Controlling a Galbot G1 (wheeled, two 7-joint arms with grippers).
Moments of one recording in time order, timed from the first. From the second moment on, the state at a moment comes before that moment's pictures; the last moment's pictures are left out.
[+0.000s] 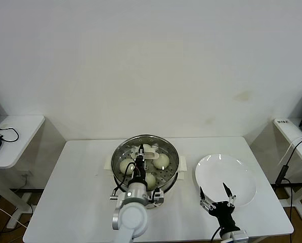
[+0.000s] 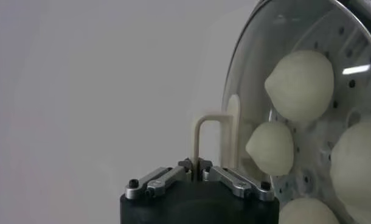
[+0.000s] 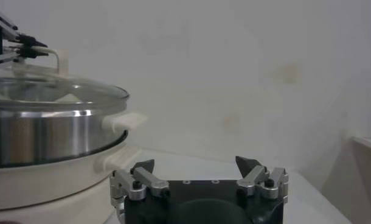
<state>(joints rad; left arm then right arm) 1.17 -1.59 -0.10 -1.88 1.70 0.37 0.26 -1.67 1.53 0.63 2.04 -0.05 0.06 -0.11</state>
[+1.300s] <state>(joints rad) 1.39 -1.43 -0.12 -2.18 1.49 0.29 0.16 -1.69 1.52 0.61 2.04 -0.05 0.06 -0.12</state>
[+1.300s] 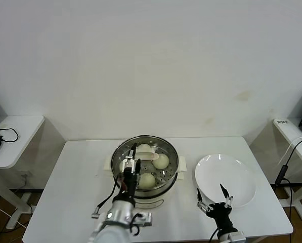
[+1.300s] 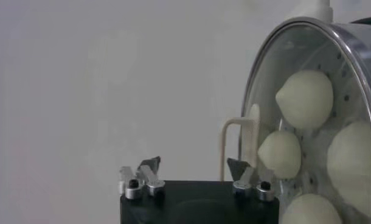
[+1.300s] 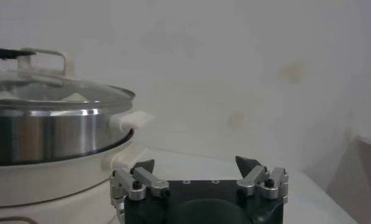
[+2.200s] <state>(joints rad) 1.84 -1.33 -0.53 -2.26 0.05 -0.10 -0.22 -1.85 1.31 0.61 2.12 0.10 0.10 -0.10</state>
